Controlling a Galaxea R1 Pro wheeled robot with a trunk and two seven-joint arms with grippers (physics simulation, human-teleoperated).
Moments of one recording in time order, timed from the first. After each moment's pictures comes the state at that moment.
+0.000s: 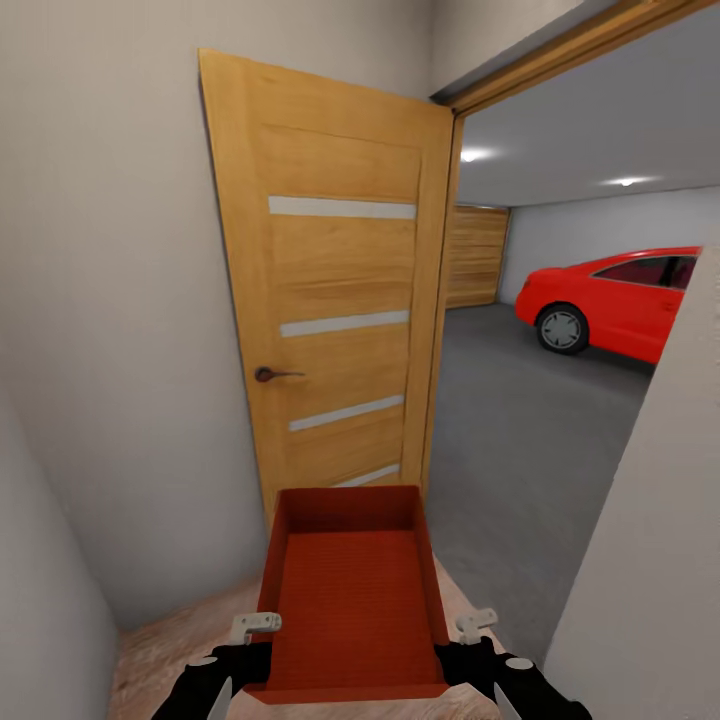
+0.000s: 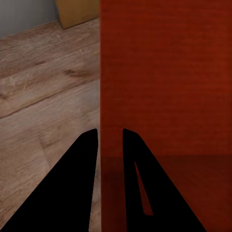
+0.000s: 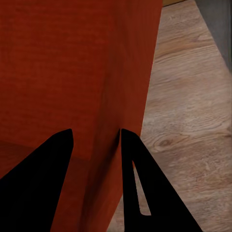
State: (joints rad) left arm -0.32 -0.07 0.07 -0.70 -0.02 0.34 -0.04; right arm -0.47 0.01 0.02 -0.35 0.07 0.06 0.26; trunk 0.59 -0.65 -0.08
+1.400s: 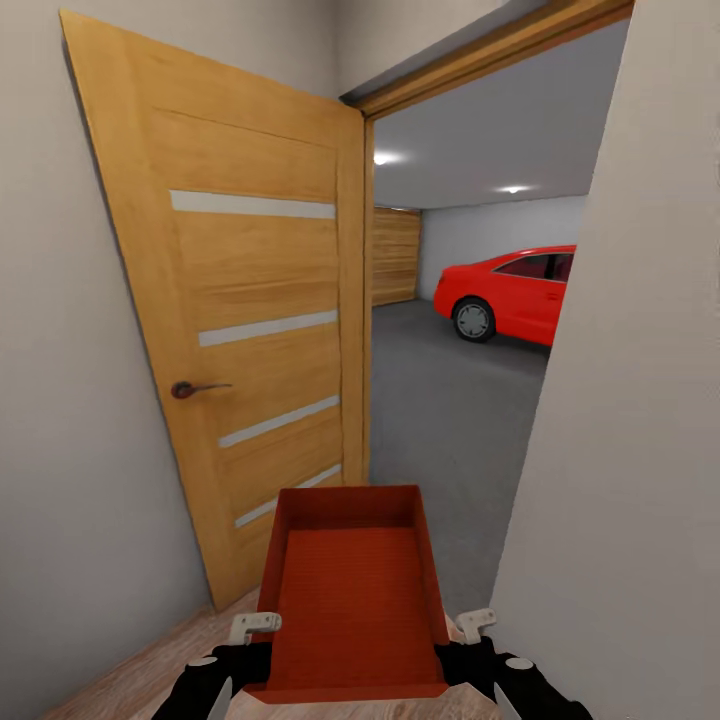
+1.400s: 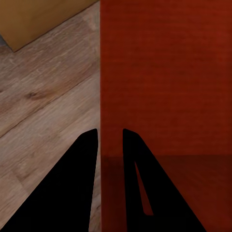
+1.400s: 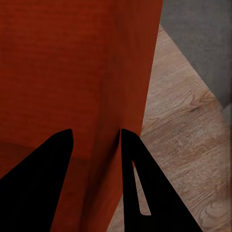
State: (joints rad) left arm -0.32 -0.06 0.07 -0.70 -0.02 0.34 -0.04; right arm -0.47 0.01 0.02 -0.35 0.07 0.06 0.26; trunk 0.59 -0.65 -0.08
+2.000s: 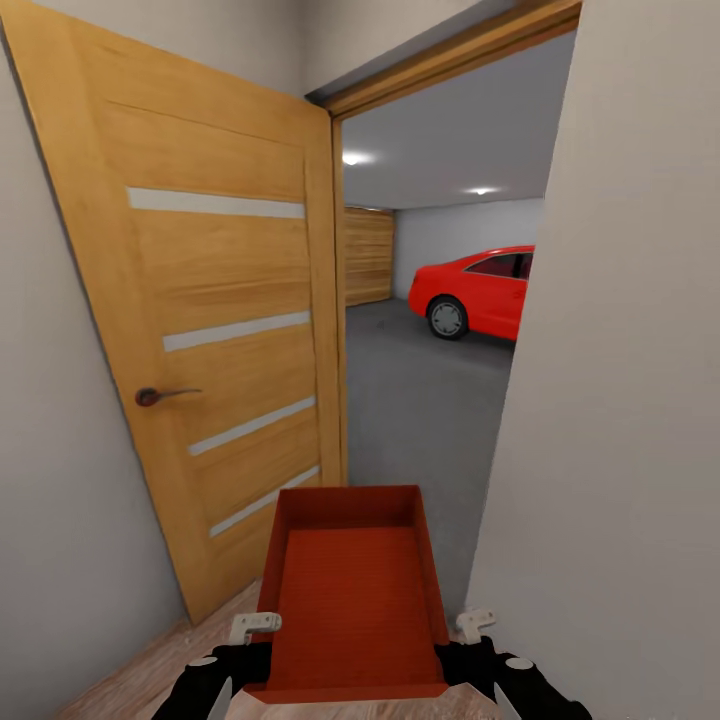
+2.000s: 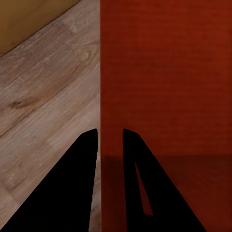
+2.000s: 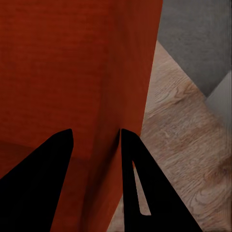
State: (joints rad) left arm -0.32 -0.07 0.07 -0.70 -0.02 0.34 -0.04; right arm -0.47 0.01 0.02 -0.35 0.07 0.06 0.26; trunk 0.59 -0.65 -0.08
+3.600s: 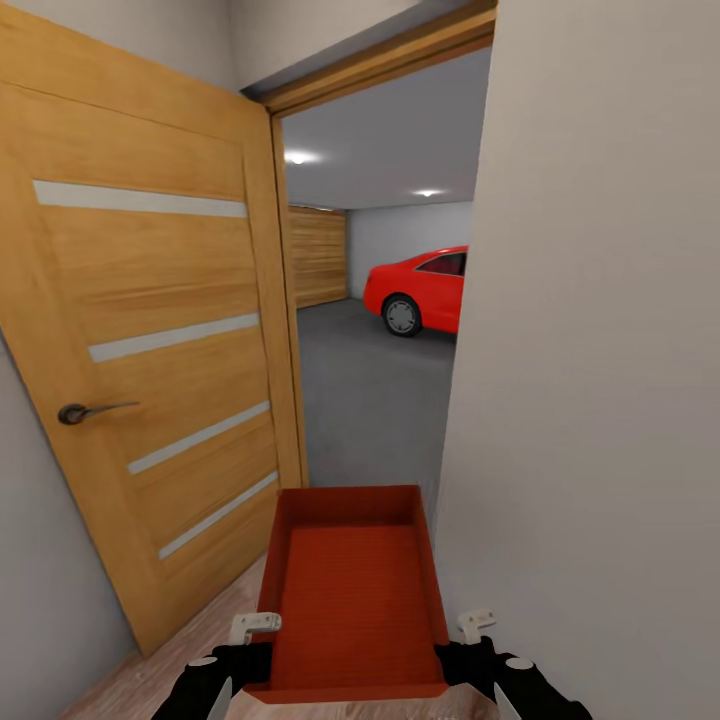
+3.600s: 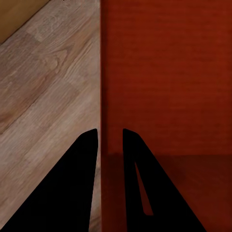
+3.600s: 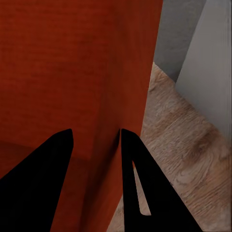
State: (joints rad) left arm -0.32 -0.07 0.07 -0.70 -0.02 0.34 -0.04; right arm -0.47 0.01 0.02 -0.35 0.07 0.06 0.26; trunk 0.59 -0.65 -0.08
